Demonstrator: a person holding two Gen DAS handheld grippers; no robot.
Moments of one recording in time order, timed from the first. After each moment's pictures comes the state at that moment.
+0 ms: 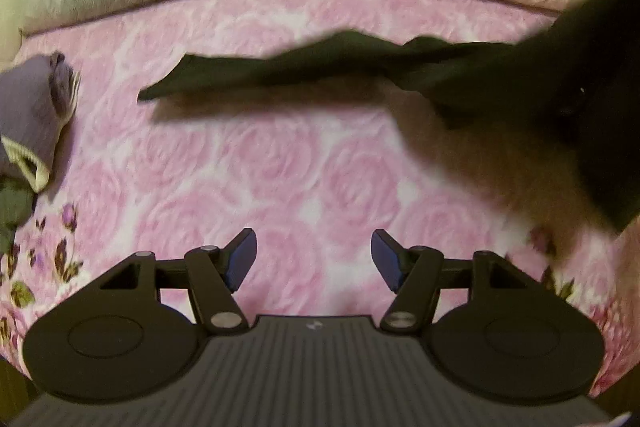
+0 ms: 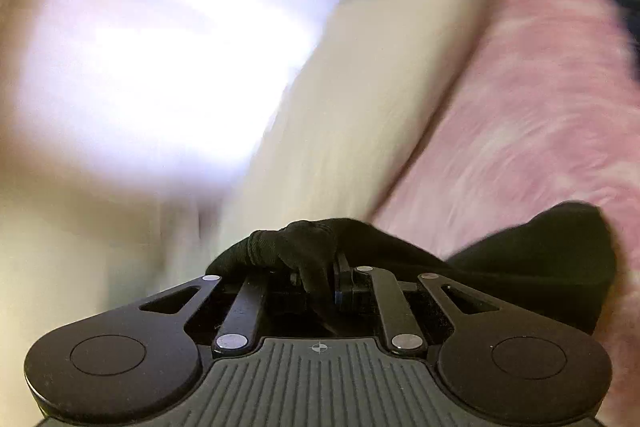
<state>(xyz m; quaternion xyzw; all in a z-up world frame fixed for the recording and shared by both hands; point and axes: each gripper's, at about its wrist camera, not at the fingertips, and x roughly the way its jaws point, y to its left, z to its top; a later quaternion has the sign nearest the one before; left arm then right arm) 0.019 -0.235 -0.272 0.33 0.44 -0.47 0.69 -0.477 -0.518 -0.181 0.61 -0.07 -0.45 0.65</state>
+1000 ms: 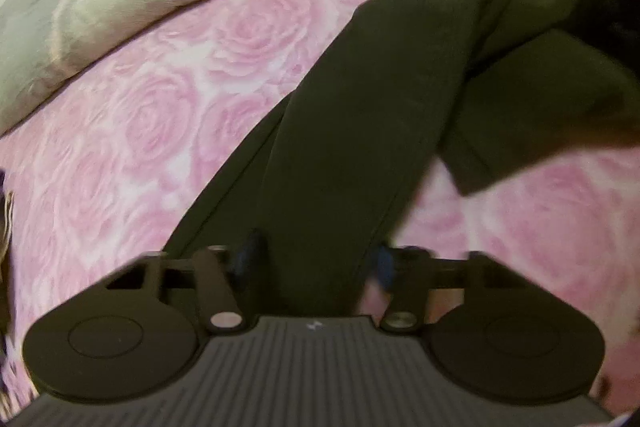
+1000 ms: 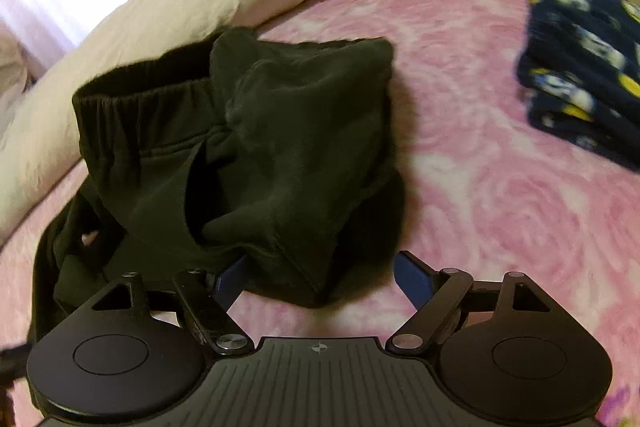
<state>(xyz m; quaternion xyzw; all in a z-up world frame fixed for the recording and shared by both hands) 0.004 -0.397 -0.408 0.42 0.34 -0.50 0.68 -0.452 -0.500 -0.352 0.43 0.29 -0.53 0.67</state>
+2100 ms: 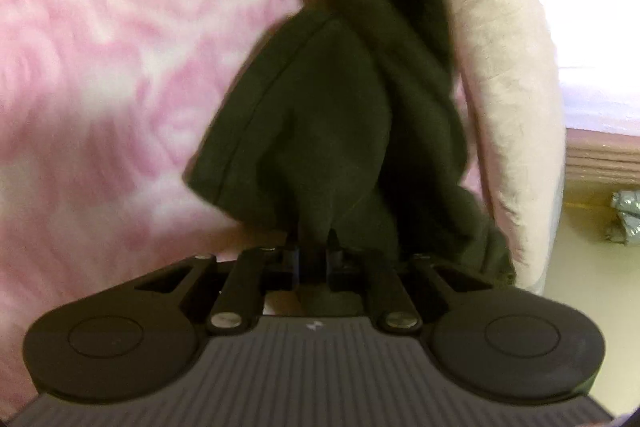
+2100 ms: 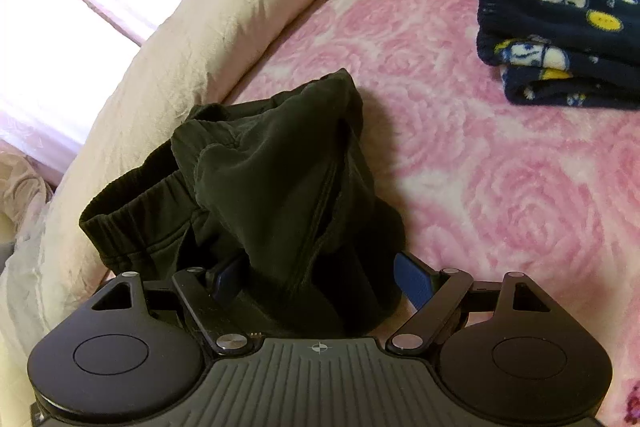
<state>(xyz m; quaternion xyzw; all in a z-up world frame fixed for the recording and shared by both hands) -0.001 -0.391 -0.421 -0.14 0.71 -0.38 0.59 -0.505 -0.513 -0.341 0.53 0.14 -0.54 0.64</state>
